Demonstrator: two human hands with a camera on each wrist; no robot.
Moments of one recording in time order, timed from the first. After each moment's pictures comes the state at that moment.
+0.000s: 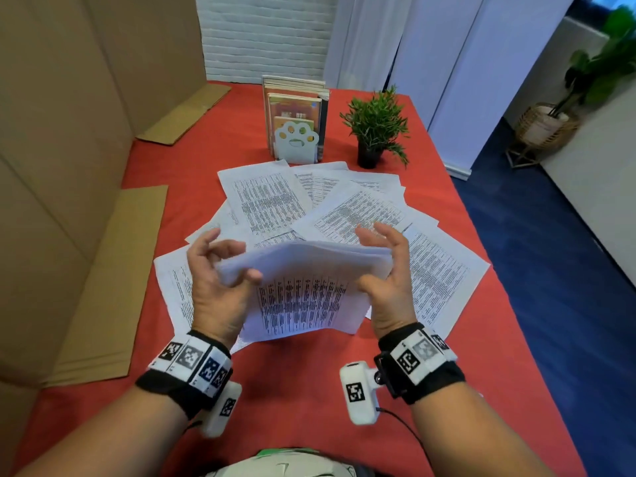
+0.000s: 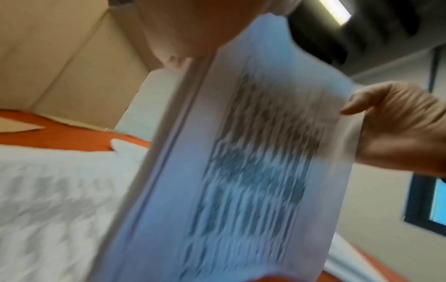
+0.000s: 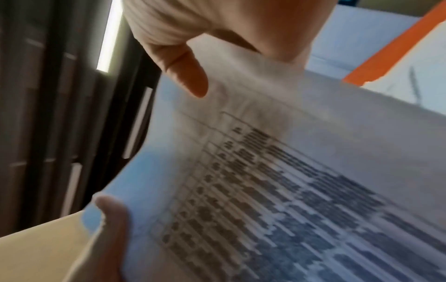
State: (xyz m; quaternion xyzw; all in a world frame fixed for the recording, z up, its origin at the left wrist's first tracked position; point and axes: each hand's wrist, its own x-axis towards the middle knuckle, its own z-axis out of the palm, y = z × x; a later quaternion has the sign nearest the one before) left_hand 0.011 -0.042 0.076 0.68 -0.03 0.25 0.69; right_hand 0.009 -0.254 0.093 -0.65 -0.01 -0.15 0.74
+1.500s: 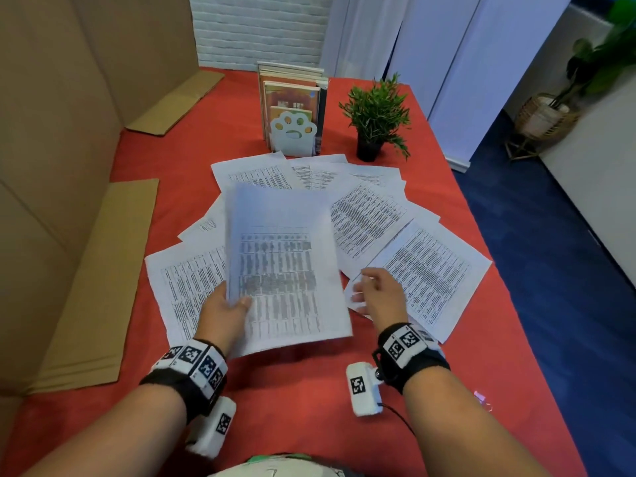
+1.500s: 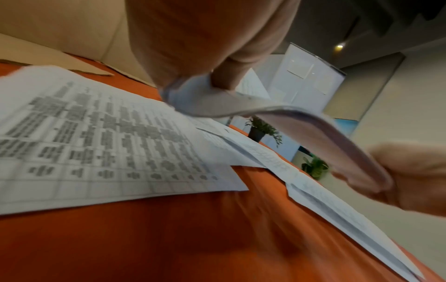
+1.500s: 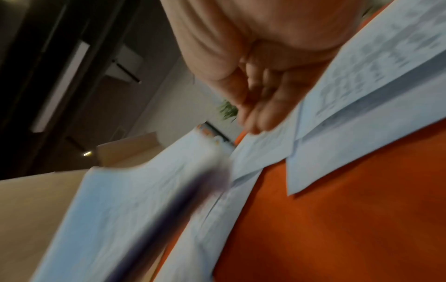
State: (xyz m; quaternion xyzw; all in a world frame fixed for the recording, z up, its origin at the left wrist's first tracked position) left_hand 0.022 -0.033 0.020 0.78 0.21 -0.03 0.58; right_hand 0.046 -0.279 0.002 -0.77 0.23 -0.03 0.60
